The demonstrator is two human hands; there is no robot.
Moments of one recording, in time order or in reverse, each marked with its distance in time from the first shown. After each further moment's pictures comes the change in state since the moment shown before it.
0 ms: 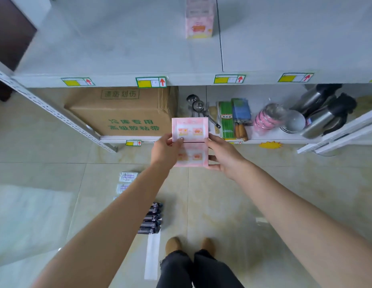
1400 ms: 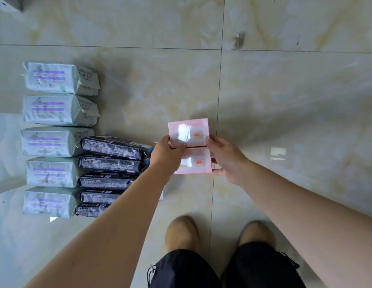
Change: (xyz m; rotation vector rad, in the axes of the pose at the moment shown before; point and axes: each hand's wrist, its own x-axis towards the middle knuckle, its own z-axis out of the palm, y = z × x) left_hand 0.286 -0.600 0.121 0.260 -0.088 -0.476; right_hand 0.411 0.544 0.082 -0.006 -0.021 0.459
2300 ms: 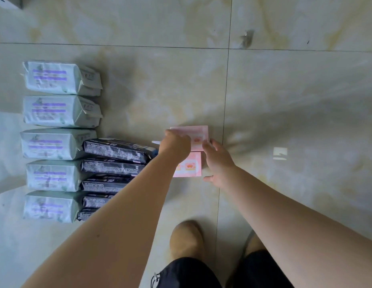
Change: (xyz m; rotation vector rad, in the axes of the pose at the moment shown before) left_hand 0.029 0.025 0.003 0.245 0.028 -0.107; right_hand 0.028 0.011 0.032 0.013 0.172 0.130
